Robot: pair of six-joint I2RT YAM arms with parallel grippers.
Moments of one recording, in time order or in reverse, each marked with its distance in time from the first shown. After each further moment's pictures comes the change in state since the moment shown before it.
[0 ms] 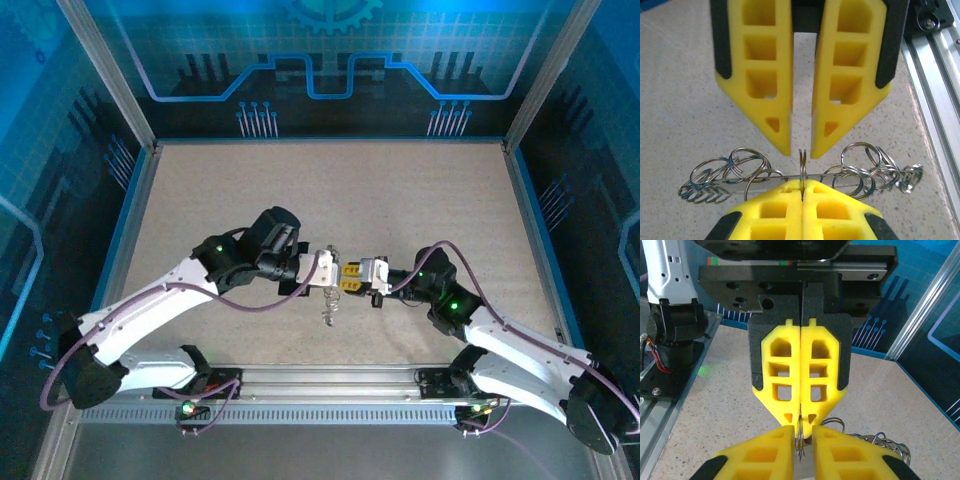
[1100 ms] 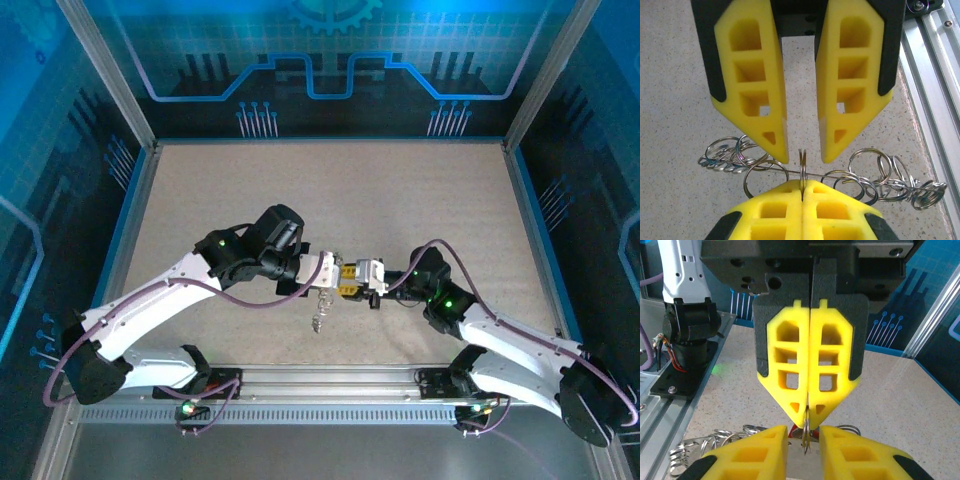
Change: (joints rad) left arm -0.002 0.022 0.047 -0.083 -0.006 0.021; right arm -0.002 0.060 -0.012 0.052 -0.054 0.029
